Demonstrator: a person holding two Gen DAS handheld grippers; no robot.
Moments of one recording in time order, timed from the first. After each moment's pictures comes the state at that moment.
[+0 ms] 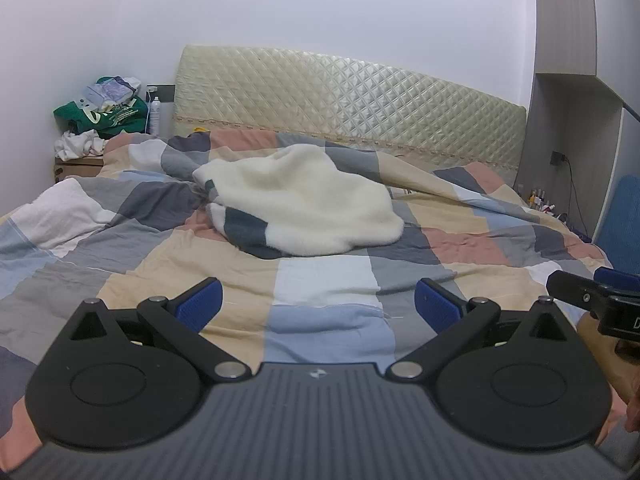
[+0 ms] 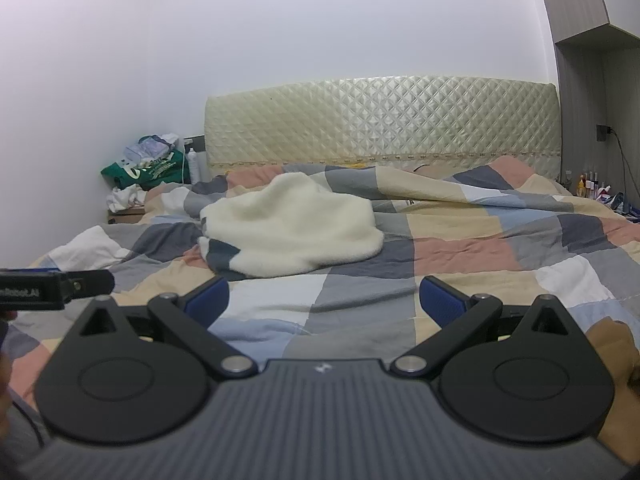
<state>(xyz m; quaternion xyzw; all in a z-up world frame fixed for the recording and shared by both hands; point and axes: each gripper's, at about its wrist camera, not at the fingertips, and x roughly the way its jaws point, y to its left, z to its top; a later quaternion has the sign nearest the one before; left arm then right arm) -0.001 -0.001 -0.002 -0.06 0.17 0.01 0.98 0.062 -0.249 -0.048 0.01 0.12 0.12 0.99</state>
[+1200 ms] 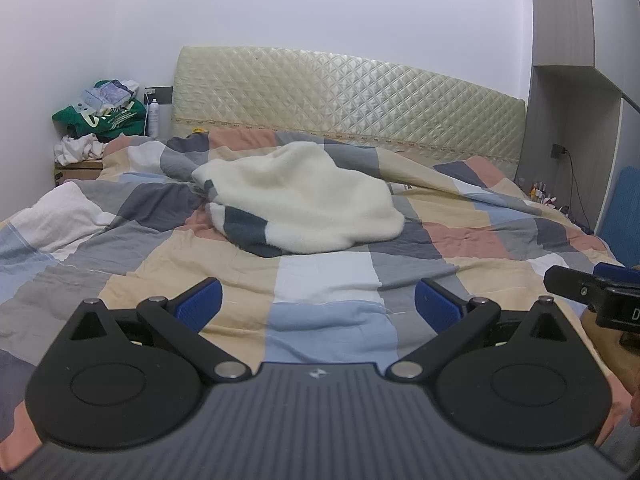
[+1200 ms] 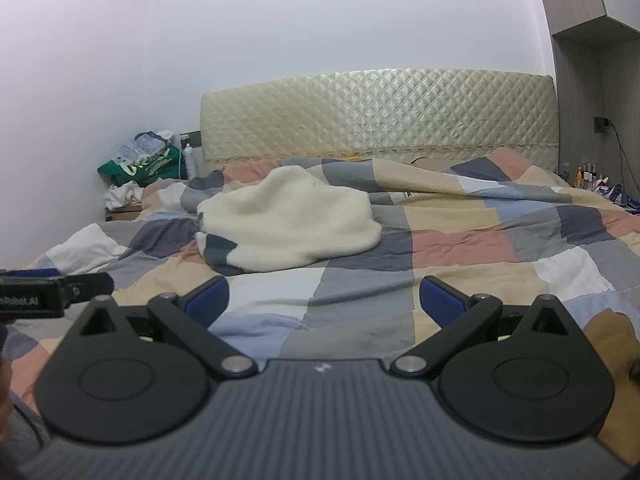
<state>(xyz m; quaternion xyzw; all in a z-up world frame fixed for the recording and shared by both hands) 0.000 -0.002 -0.005 -0.05 0.18 0.01 0.98 0.065 -0.247 -0.052 0.02 0.13 0.12 0.98</state>
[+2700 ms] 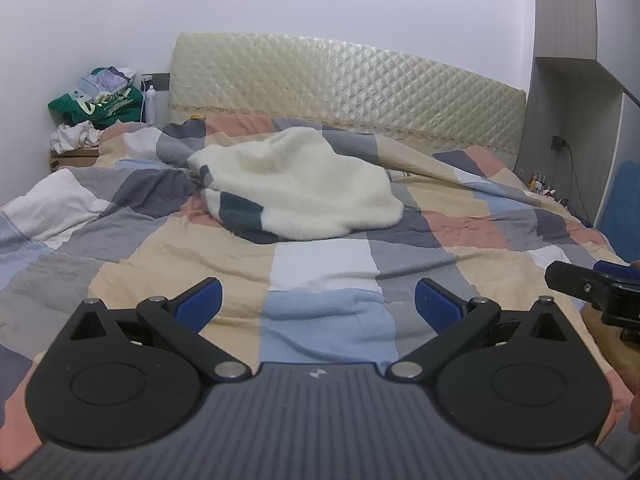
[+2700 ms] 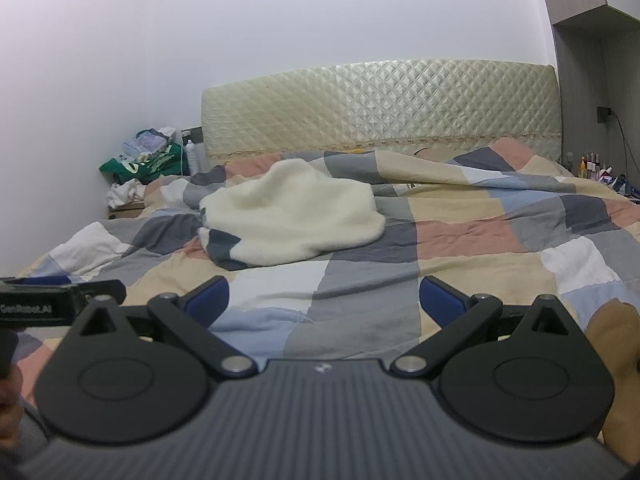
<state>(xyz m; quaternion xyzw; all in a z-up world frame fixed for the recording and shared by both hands) 0.018 0.000 -0.015 -0.05 0.20 0.01 0.98 0.069 -0.248 -0.057 0.02 0.14 0.12 0.98</state>
